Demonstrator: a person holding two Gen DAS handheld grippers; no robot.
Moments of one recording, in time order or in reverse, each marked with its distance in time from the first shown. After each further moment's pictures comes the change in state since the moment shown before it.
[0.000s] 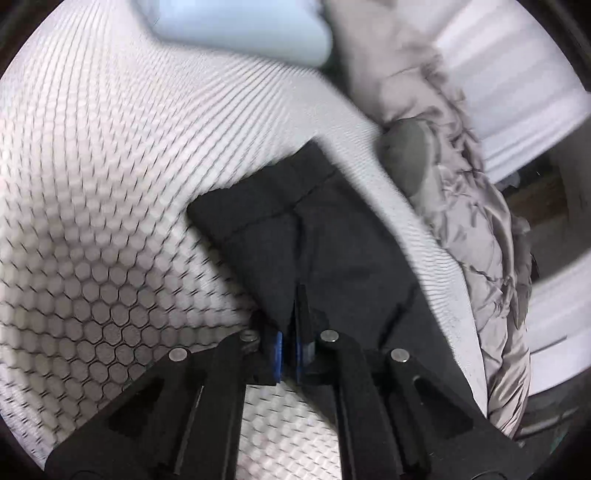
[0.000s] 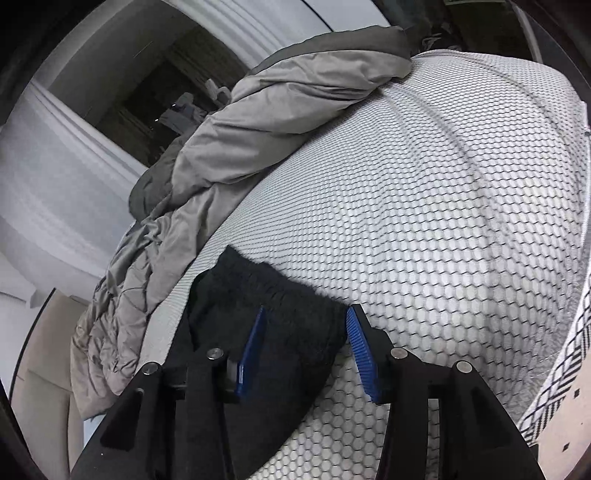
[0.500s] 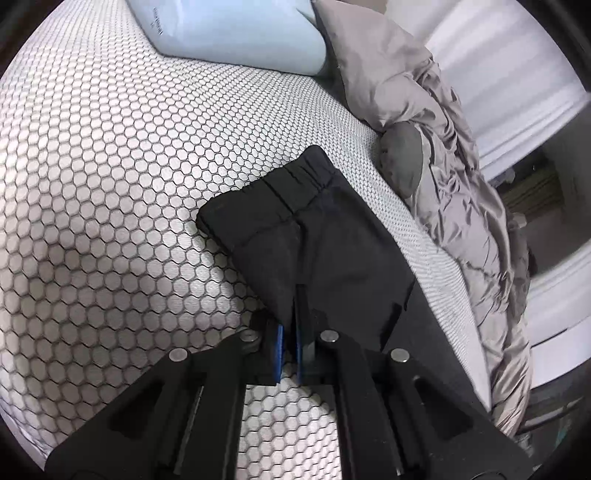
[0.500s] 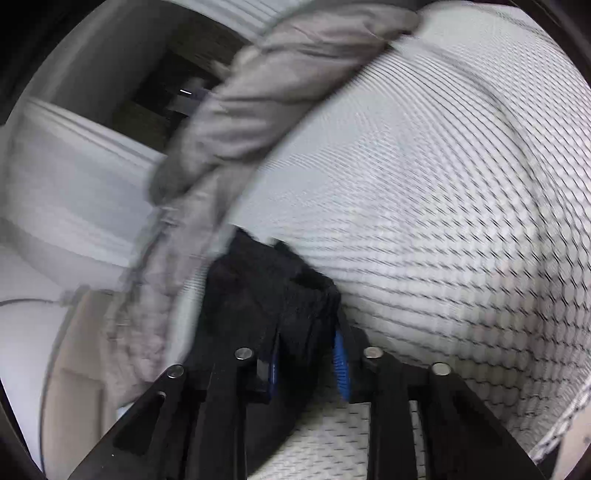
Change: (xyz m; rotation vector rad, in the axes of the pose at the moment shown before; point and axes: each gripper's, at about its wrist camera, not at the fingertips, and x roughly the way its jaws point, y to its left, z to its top) left arm -0.030 0.012 0.005 0.072 -0.023 -0.003; right arm 0.020 0.004 -0.003 0.013 0.092 0.241
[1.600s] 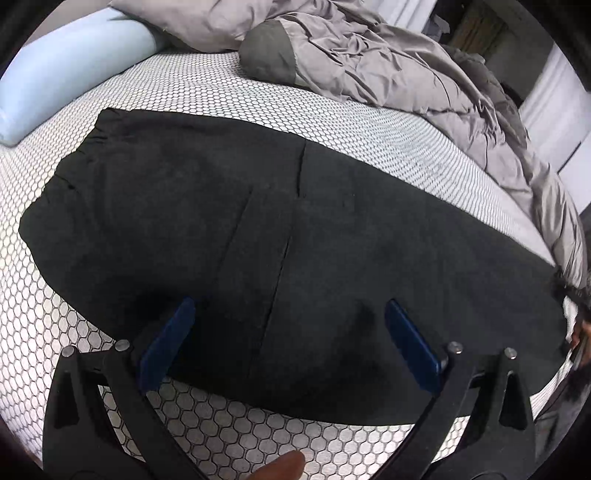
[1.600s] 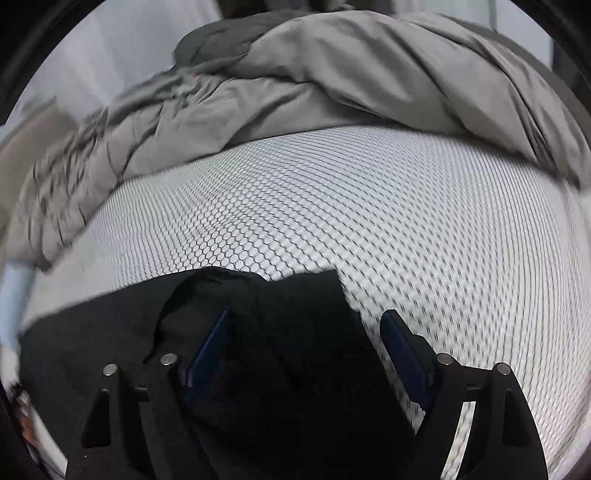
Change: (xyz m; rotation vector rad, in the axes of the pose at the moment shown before) left arm 0.038 -0.156 -0.108 0.582 0.176 0.057; right arm 0.176 0.121 0.031 -0.685 0.280 -0.374
